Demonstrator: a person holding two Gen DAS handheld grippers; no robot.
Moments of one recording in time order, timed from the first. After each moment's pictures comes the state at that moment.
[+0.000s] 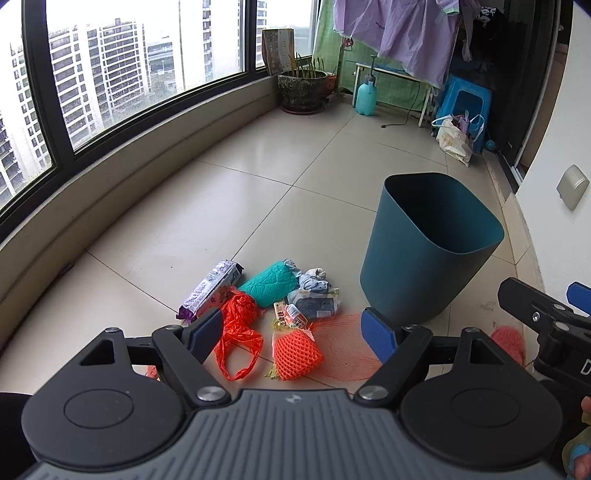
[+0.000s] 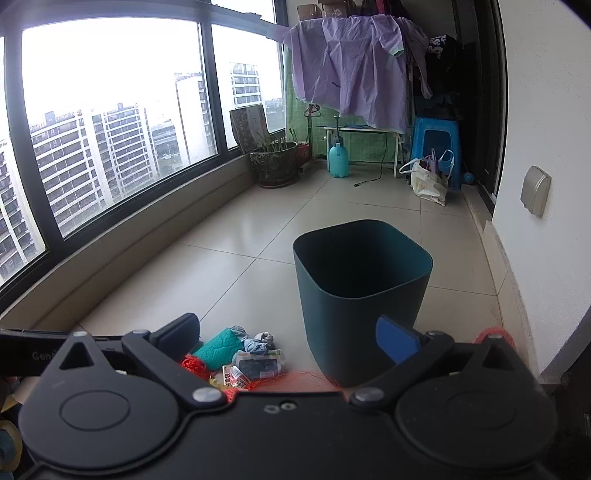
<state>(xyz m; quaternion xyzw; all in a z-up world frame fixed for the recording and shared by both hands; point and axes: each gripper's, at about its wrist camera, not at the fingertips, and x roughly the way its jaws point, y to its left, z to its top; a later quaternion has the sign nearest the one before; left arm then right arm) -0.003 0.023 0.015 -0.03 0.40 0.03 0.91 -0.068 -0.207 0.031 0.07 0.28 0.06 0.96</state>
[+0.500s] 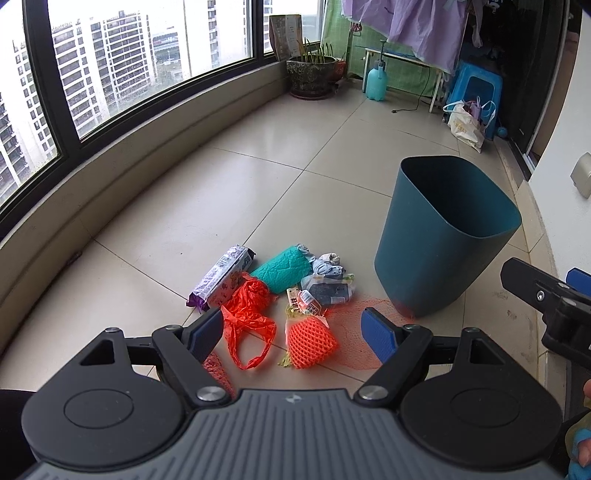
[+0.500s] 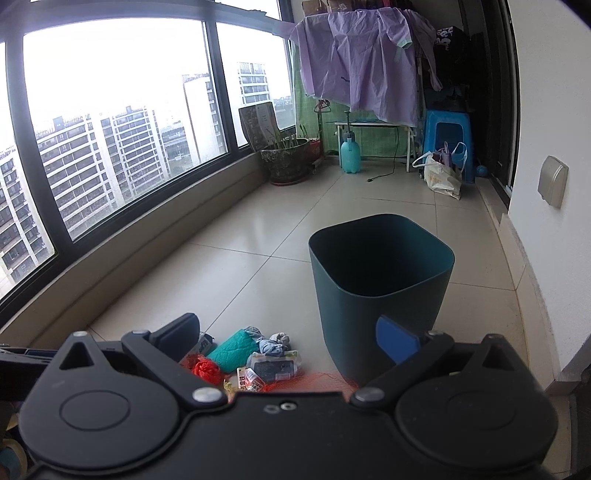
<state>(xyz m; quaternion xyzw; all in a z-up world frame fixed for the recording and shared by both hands) 0.002 0.033 -0.003 -0.03 0.42 0.05 0.90 -0.054 -0.202 0.016 0.09 0.28 0.08 0.95</state>
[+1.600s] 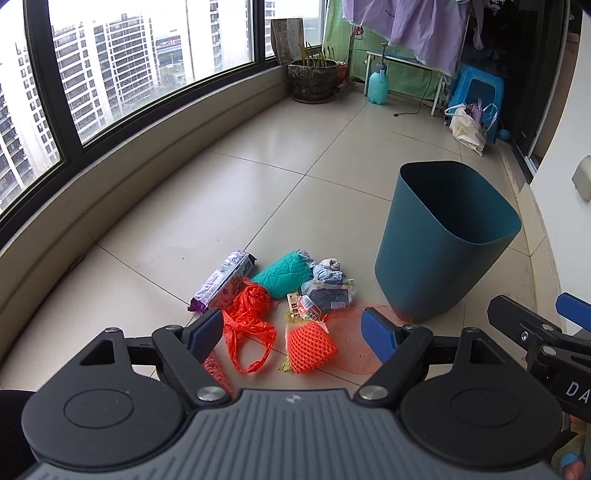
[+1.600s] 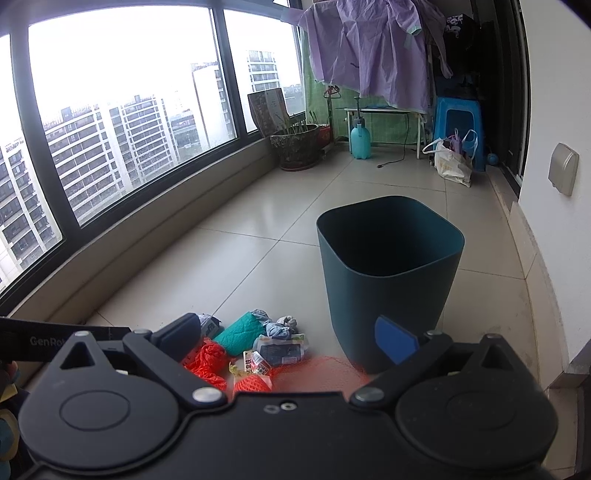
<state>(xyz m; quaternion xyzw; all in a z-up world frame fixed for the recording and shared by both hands) 0.005 0.030 0.002 -0.02 0.42 0.05 0.91 -0.058 -0.204 0.009 0.08 0.30 0.10 0.95</state>
